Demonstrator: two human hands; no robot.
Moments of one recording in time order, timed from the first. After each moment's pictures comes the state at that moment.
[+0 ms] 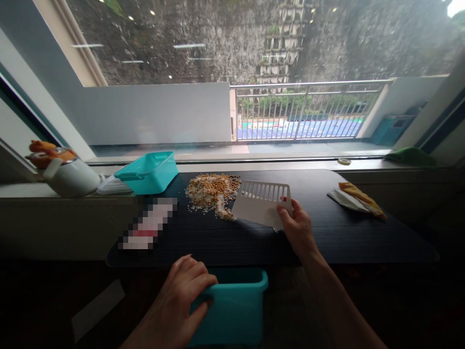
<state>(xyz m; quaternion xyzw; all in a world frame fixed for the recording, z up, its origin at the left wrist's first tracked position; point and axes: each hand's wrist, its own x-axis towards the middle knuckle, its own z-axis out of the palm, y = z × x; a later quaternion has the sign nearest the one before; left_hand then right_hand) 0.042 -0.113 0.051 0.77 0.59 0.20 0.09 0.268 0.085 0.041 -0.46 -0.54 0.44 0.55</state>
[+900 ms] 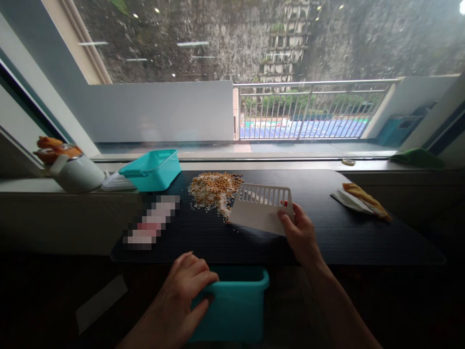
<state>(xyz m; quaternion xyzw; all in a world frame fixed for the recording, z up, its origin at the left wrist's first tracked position) 0.041 -0.113 0.057 0.78 0.59 0.22 0.08 0.268 0.069 0.043 -0.45 -0.54 0.46 0.54</state>
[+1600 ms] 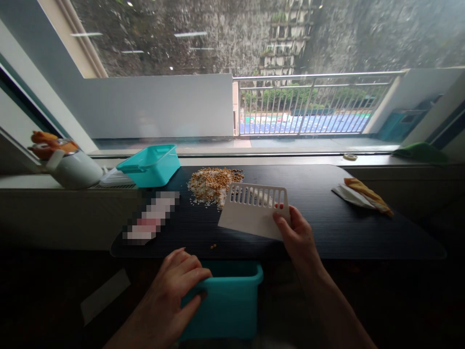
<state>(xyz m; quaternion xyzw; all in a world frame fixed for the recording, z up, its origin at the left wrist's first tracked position) 0.028 -0.122 0.056 0.78 0.59 0.21 0.05 0.259 0.045 0.047 -0.43 -0.54 0.50 0.54</state>
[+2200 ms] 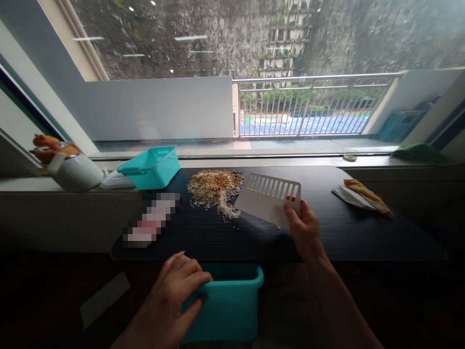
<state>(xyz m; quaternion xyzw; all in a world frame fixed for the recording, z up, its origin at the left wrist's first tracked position) 0.031 -0.122 0.051 0.77 0.59 0.22 0.05 0.268 0.078 0.038 -0.46 -0.49 0.45 0.59</state>
